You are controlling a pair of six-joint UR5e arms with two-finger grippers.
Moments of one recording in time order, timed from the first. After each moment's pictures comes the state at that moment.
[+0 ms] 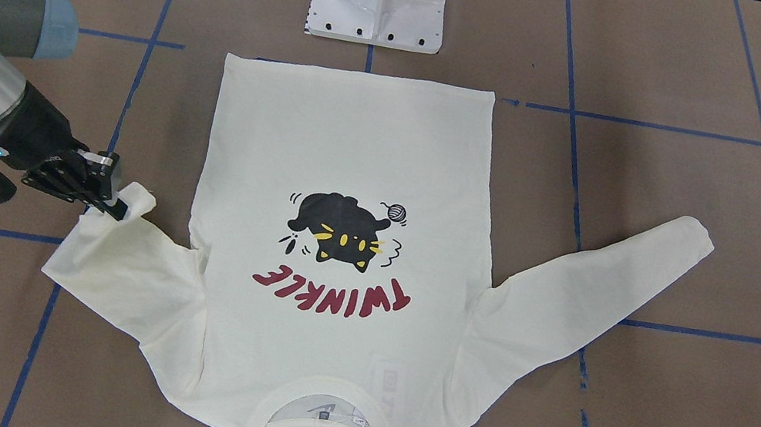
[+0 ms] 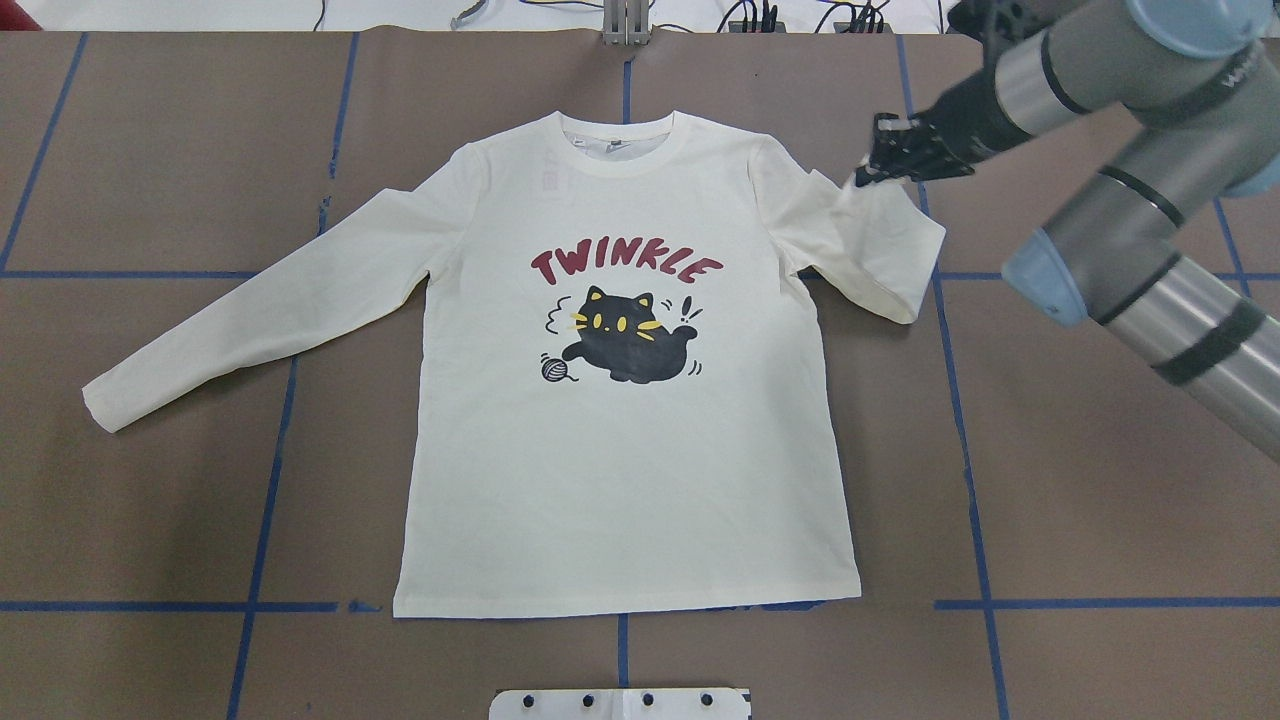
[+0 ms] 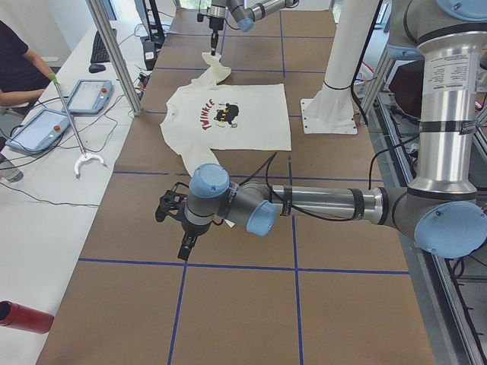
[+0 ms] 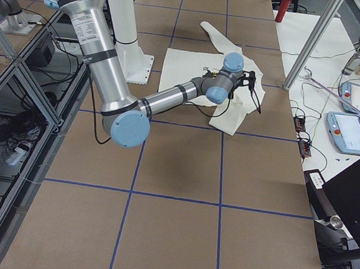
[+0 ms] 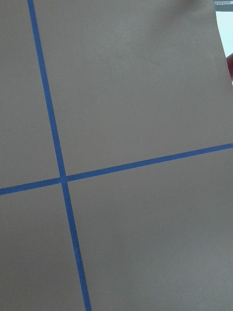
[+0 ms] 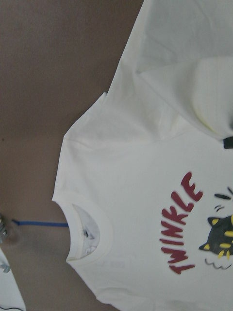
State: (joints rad) left arm -1.54 -1.54 -1.63 -1.99 -2.25 -0.12; right arm 0.99 -1.01 1.49 -0.91 2.30 1.22
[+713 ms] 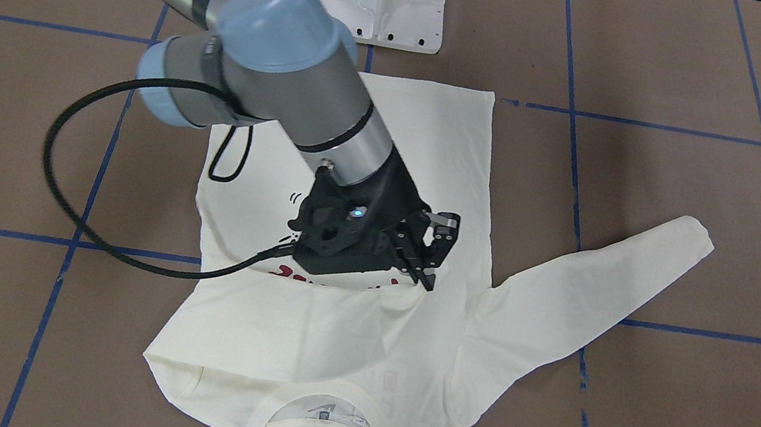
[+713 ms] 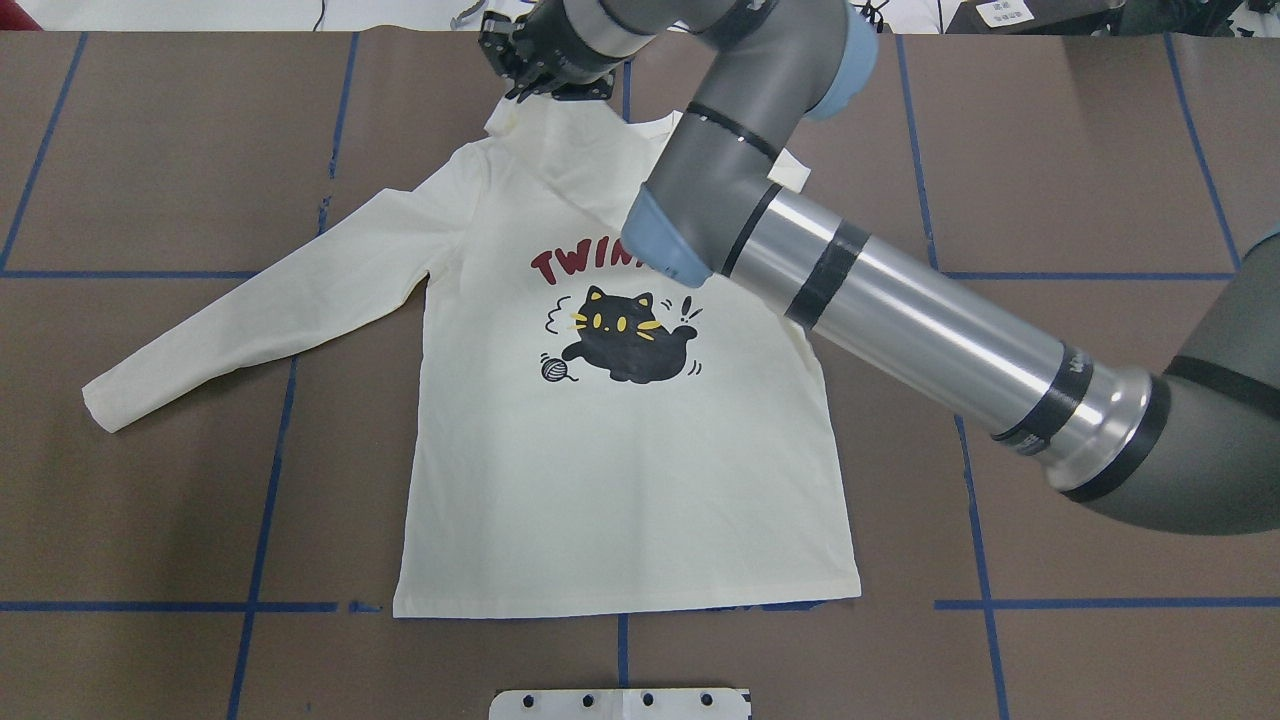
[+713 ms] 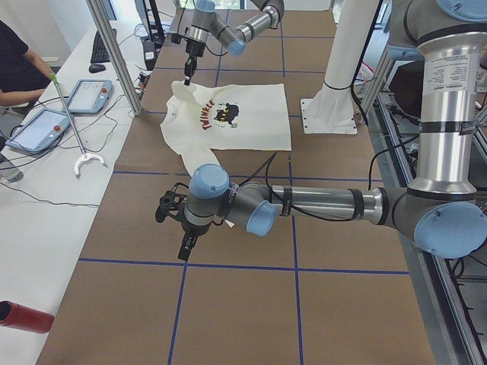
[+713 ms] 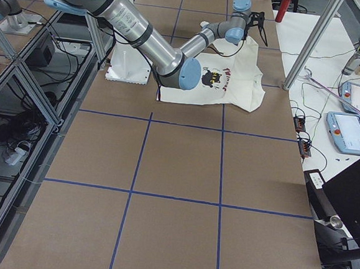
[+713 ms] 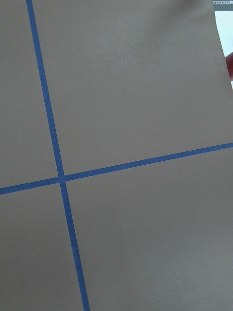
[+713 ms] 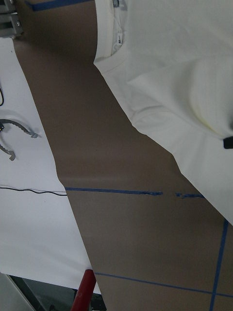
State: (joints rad) left arm -1.54 -1.53 -1.63 -1.98 -2.25 -0.12; right arm 0.73 -0.47 1.12 -0.90 1.95 1.39
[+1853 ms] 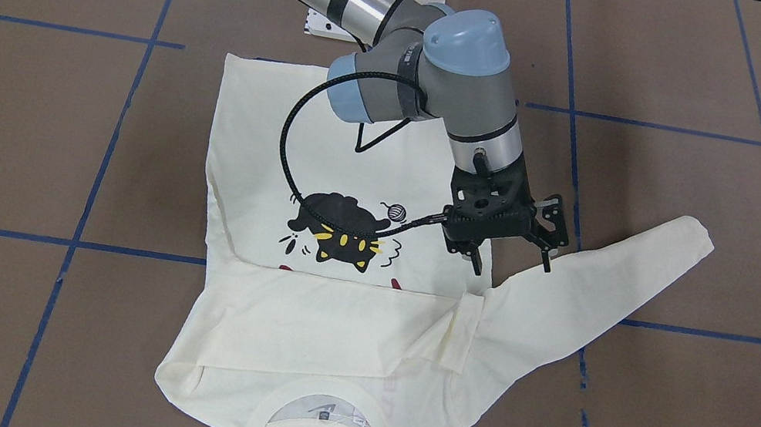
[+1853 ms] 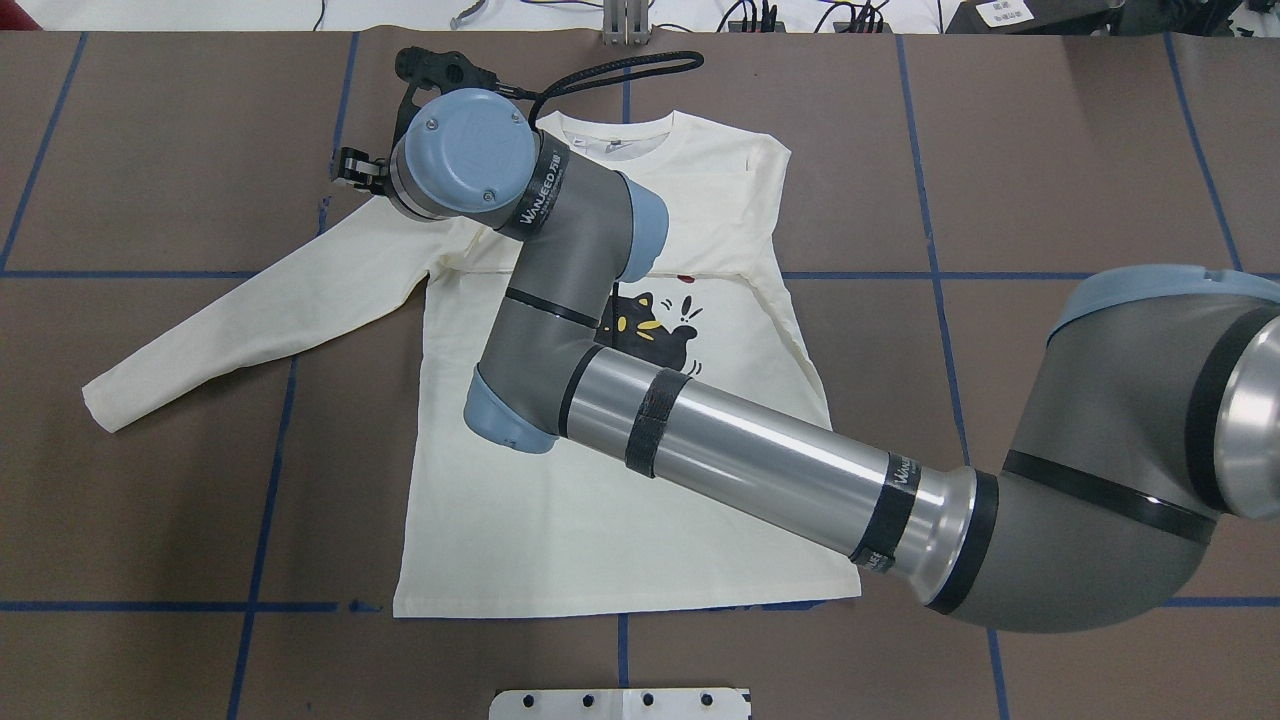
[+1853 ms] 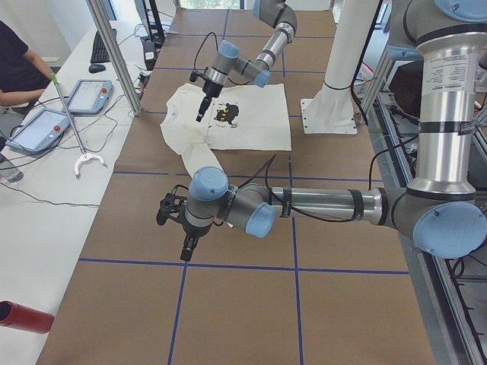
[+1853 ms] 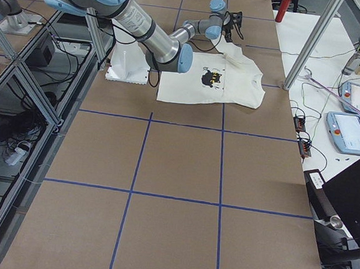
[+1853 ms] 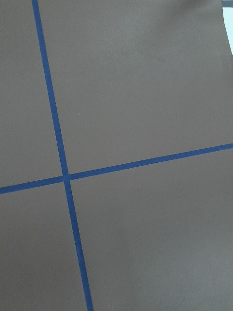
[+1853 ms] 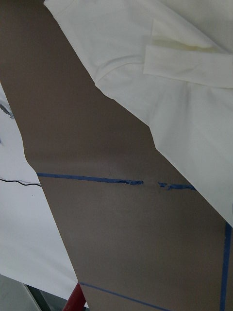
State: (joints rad) left arm -1.50 -1.54 -1.61 -2.03 -2.26 -0.25; right arm 0.54 -0.32 0.92 -0.90 1.64 1.40
